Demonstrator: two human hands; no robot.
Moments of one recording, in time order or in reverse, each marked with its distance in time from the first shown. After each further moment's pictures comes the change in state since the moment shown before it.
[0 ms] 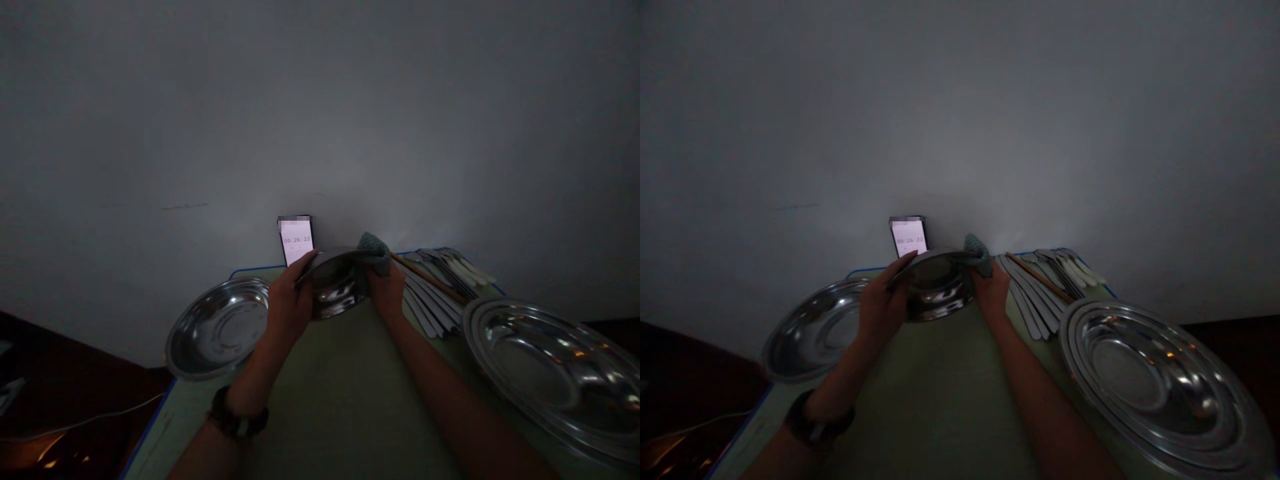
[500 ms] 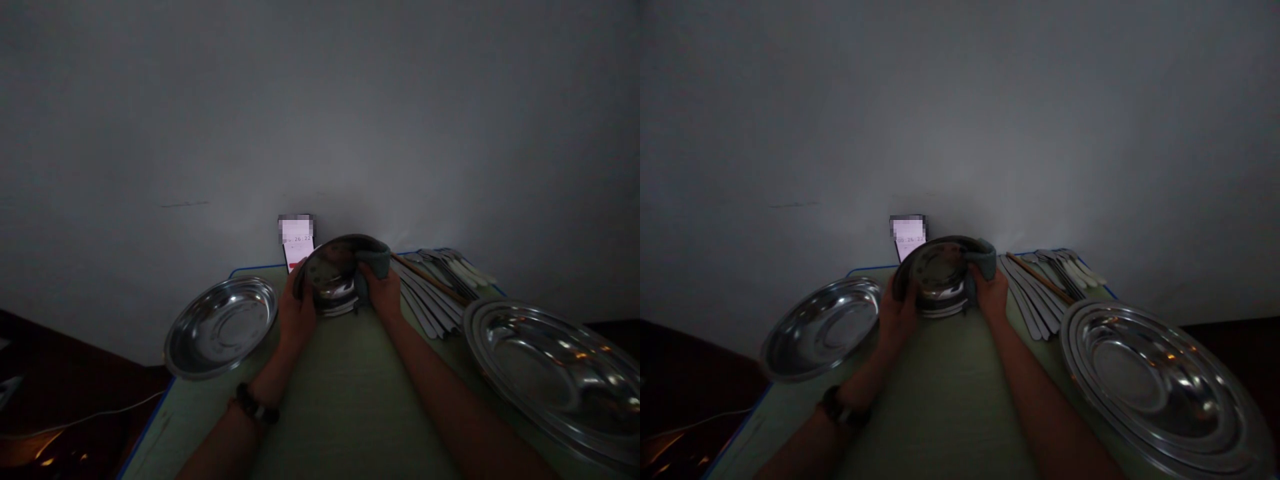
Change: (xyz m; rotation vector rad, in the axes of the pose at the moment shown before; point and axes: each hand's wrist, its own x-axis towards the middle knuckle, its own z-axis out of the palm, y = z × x) left_hand -0.023 -0.027 0.032 -0.201 0.150 -0.241; right_hand -0.004 0.013 0.004 0.049 -0.051 0.151
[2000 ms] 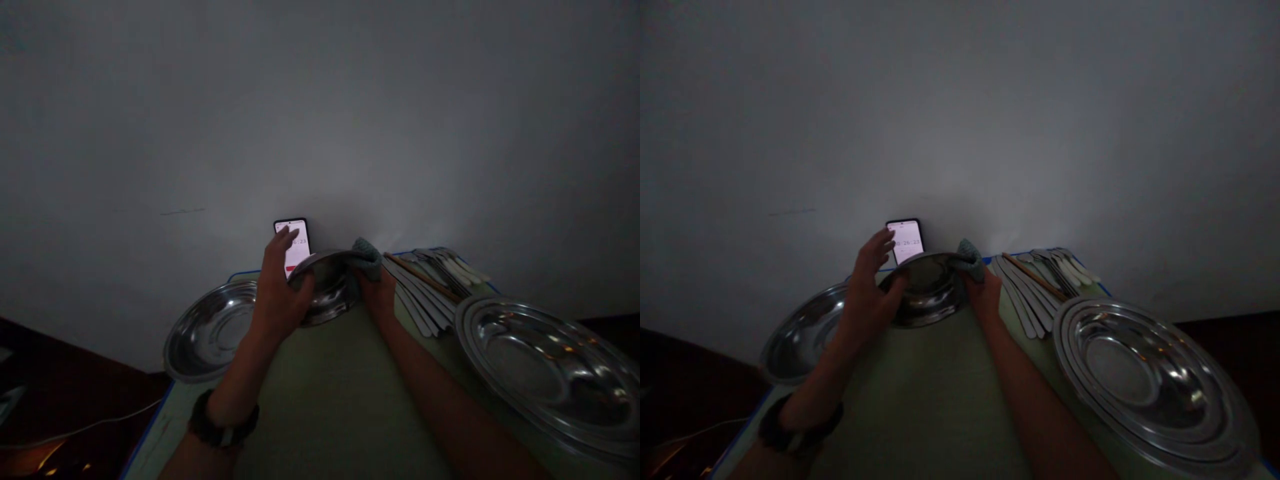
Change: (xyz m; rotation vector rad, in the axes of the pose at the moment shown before) left_hand 0.031 0.057 -0.029 0.166 -0.162 0.350; right_hand -0.002 -0.001 0.002 0.046 0.010 -0.166
